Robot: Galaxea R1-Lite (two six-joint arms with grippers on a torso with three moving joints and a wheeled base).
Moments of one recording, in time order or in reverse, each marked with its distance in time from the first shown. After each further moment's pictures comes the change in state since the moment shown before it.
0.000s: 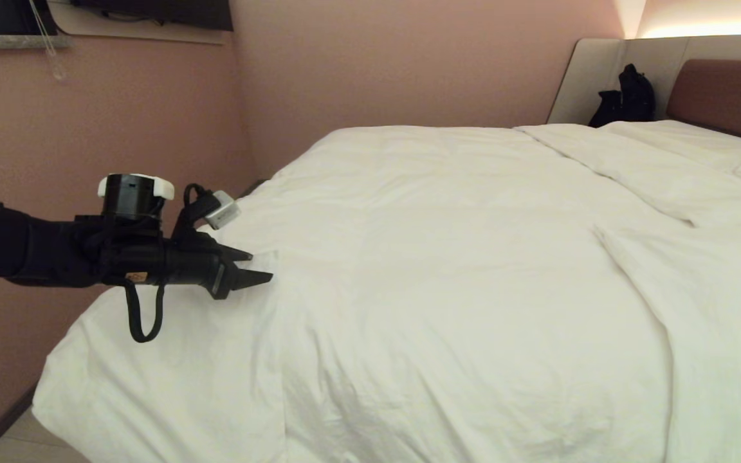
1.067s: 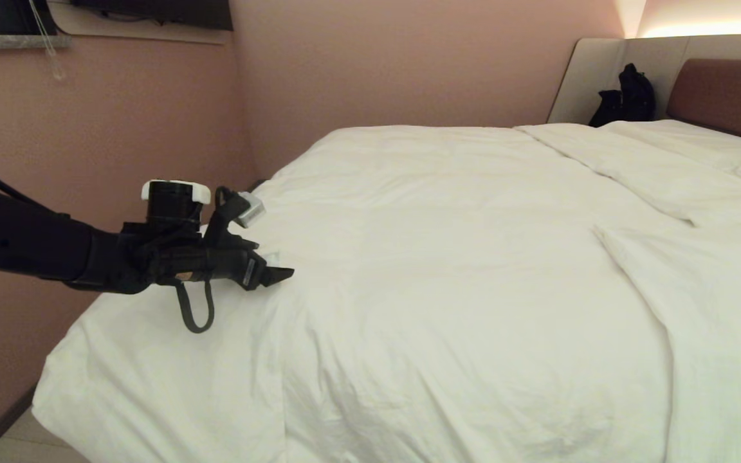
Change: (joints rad) left arm -0.069 0.097 -0.032 -0.165 0.208 -0.098; right arm 0.000 0.000 0.000 0.000 0.000 0.000
